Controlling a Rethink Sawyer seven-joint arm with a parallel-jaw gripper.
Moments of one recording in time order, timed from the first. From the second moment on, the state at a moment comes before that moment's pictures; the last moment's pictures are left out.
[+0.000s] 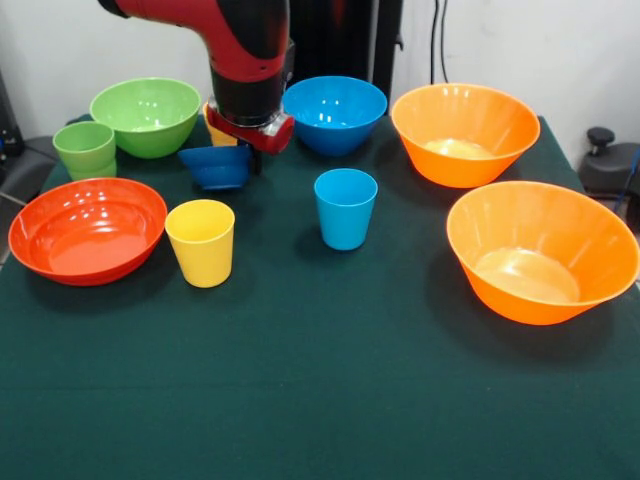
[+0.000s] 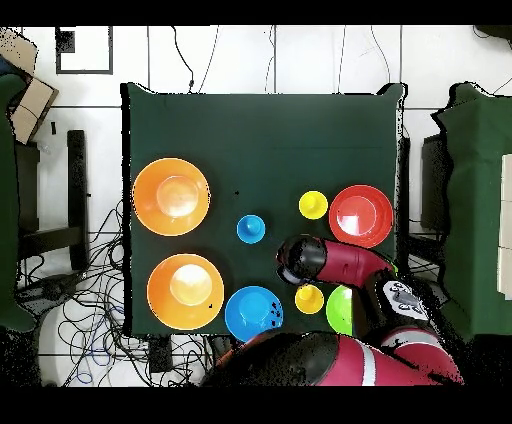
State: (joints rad) arm -0.47 -0.47 -0.02 1.78 -0.28 0.47 2.06
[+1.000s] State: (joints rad) arm -0.57 -0.52 0.01 1.80 -0.29 0.47 2.06
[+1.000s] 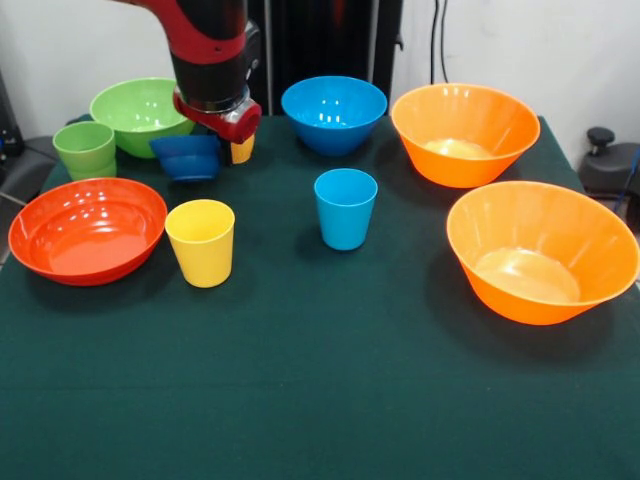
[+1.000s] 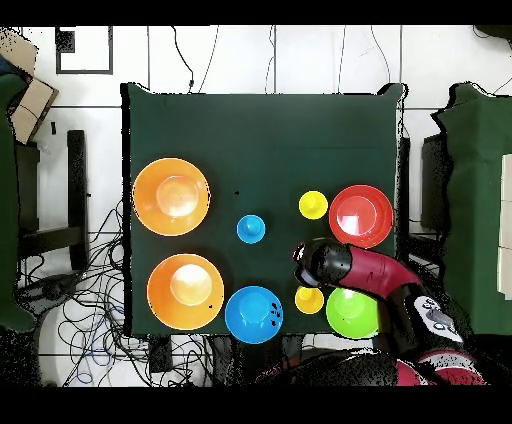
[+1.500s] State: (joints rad) arm -0.57 -0.53 0.02 1.80 -0.29 0.47 2.06
